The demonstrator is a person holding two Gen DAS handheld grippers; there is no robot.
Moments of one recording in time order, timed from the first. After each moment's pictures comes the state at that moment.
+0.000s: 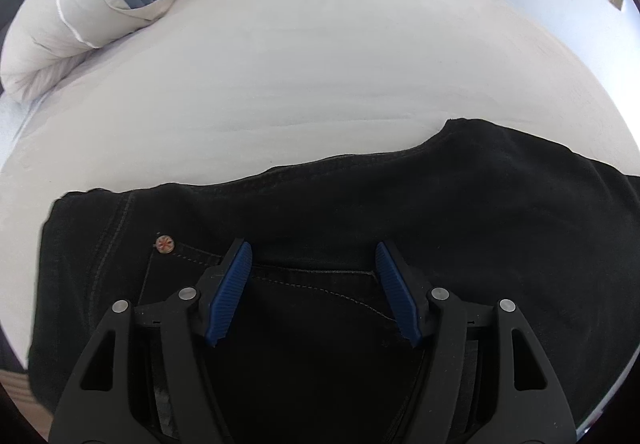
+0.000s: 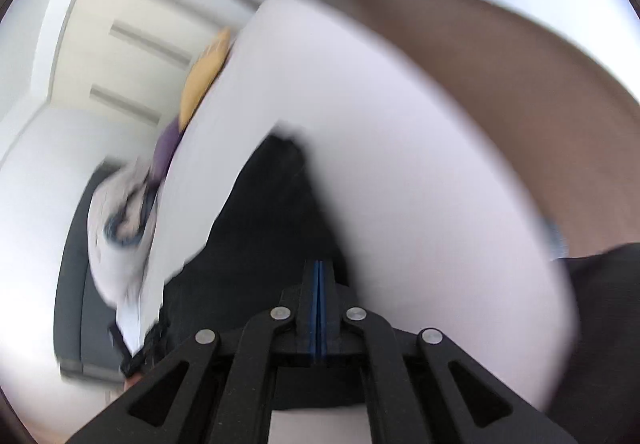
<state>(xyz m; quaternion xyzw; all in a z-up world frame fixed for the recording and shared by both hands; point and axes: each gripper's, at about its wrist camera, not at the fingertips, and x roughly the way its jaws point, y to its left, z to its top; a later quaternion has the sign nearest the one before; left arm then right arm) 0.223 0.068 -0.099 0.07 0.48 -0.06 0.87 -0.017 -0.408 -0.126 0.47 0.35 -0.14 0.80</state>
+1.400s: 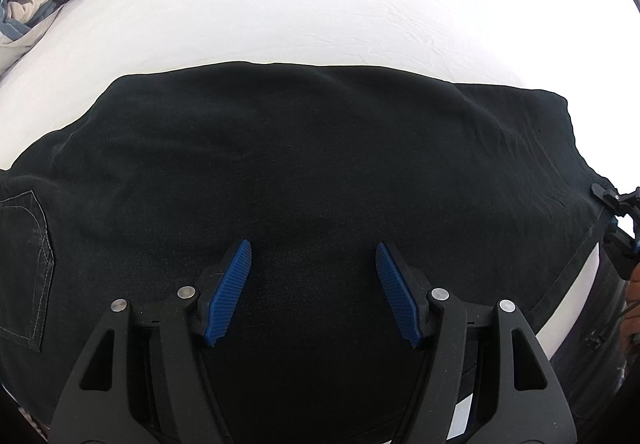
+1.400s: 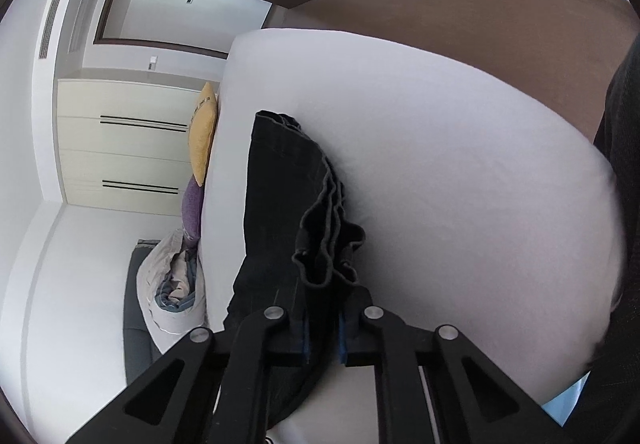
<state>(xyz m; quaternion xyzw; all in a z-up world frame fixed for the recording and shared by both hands) 0.138 -0.108 -0.098 0.06 0.51 -0.23 0.82 -0.024 -0.364 -0.149 0.61 0.27 -0.13 0.74</state>
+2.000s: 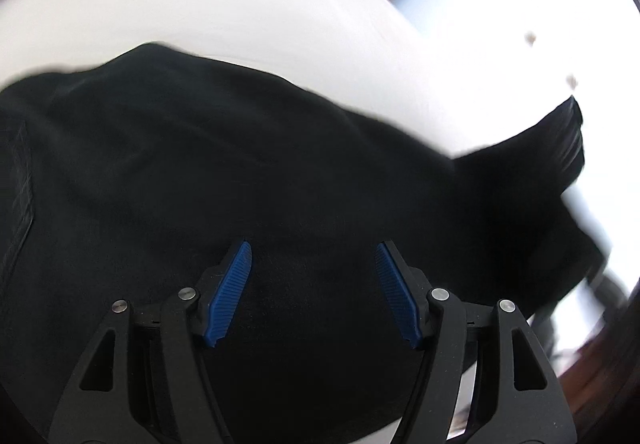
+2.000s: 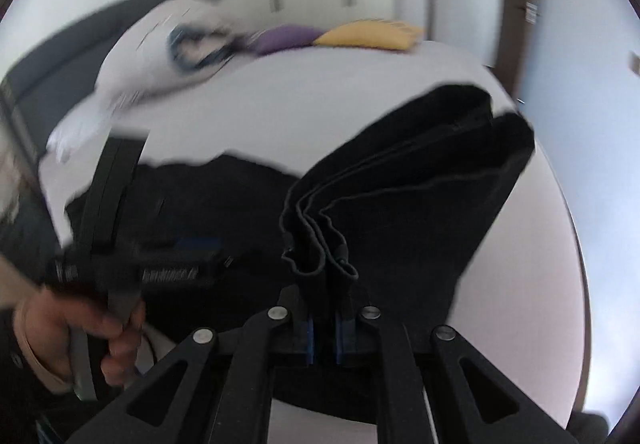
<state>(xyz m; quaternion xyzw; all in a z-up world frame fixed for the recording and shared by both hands) 0.156 -0.037 -0.093 -0.15 0.50 -0.26 0.81 0.129 -0.096 -0.069 -0.01 0.42 0.03 0.91</state>
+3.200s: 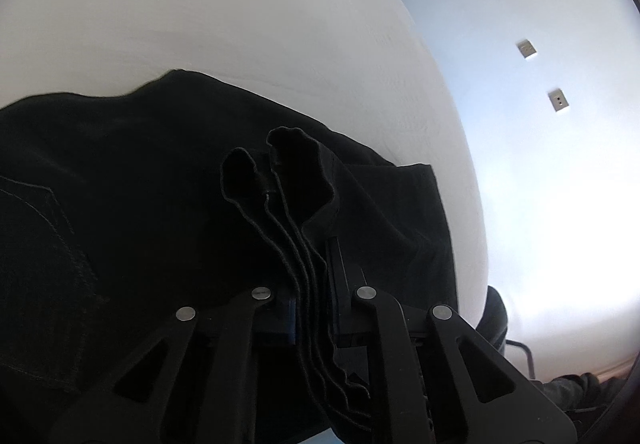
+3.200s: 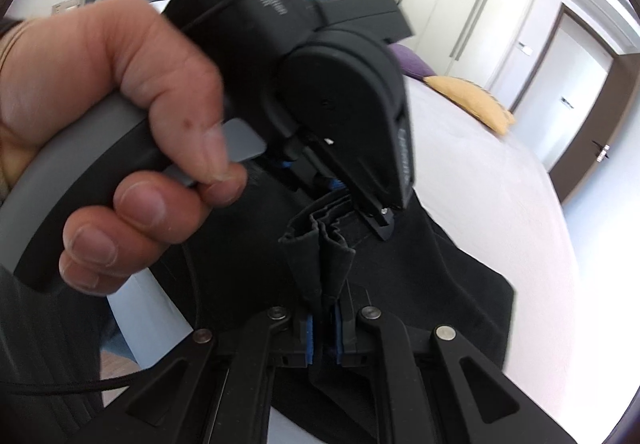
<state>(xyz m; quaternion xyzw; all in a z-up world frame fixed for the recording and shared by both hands) 0.252 0.017 -0.067 -0.15 0.57 -0.30 0.75 0.126 0.044 -0.091 -0.20 0.37 0.11 0.90</state>
